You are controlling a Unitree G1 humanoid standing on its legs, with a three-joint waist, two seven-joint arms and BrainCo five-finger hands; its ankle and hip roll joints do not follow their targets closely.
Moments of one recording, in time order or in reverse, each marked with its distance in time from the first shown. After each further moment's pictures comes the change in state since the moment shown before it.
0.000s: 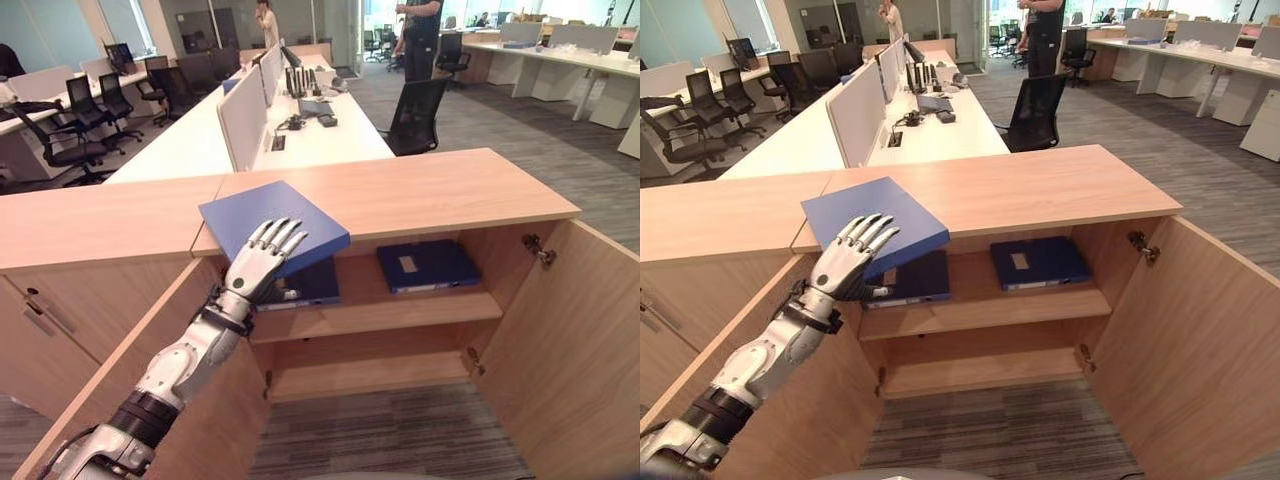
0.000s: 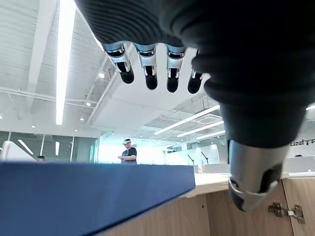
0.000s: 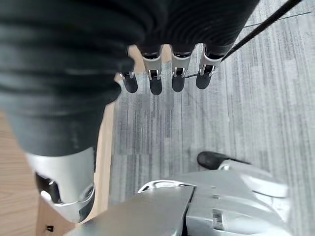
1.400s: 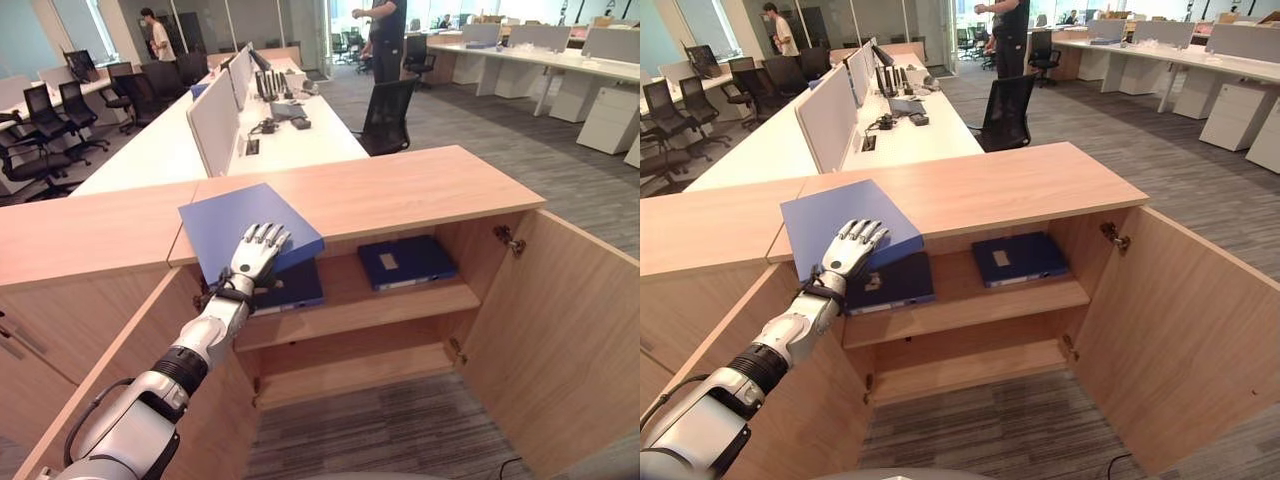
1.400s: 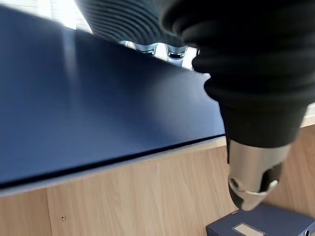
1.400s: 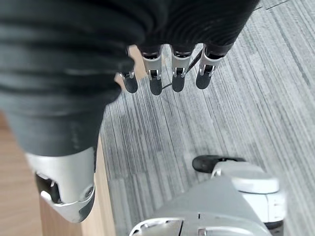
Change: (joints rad) left arm -0.264 -0.085 -0.141 0.471 0.035 0.218 -0.018; right arm 0.001 -0.027 -0.046 0.030 0.129 0.000 0.020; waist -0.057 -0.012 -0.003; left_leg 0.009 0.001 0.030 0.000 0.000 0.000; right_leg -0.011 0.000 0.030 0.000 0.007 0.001
